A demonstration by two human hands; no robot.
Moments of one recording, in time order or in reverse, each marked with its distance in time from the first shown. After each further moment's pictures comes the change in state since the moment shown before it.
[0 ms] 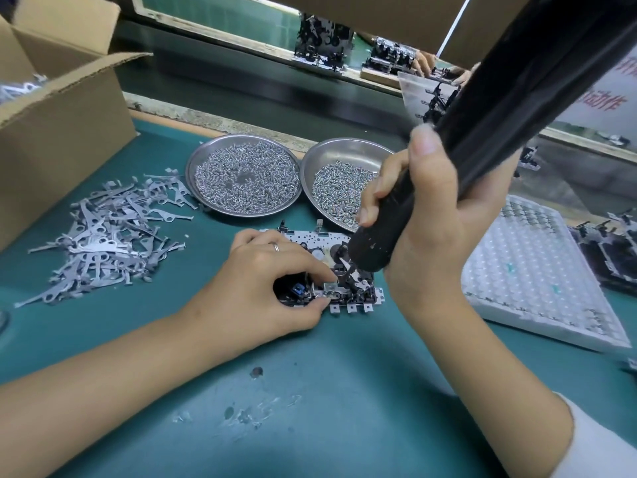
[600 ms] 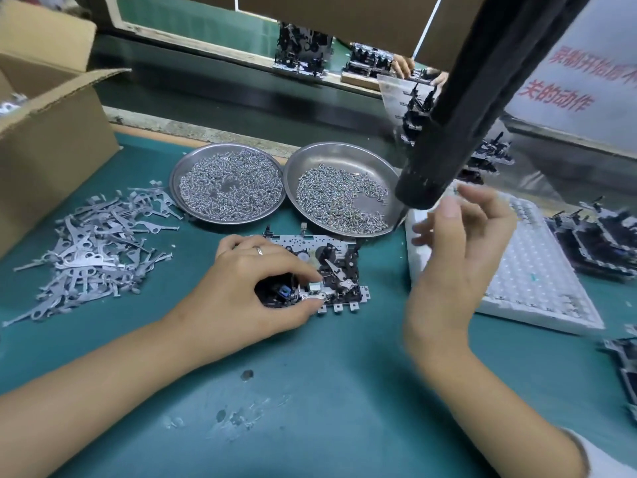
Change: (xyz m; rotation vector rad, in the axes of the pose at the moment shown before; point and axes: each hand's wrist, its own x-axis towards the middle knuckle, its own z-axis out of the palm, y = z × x) left_hand 0.000 0.001 -0.002 -0.015 -0.015 -0.004; right_hand -0.031 0.000 -0.044 -0.363 0.233 0.040
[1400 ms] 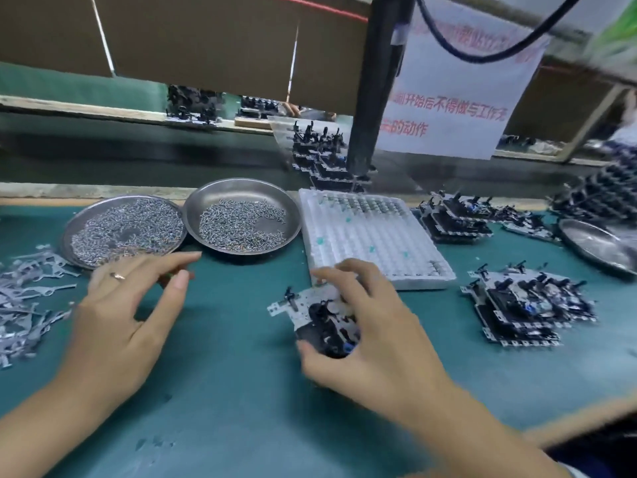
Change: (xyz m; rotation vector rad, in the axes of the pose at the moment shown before) left_hand -0.008 0.005 -0.003 0.023 0.295 0.131; right_hand -0.043 -0.054 -0.082 -1.070 -0.500 -0.035
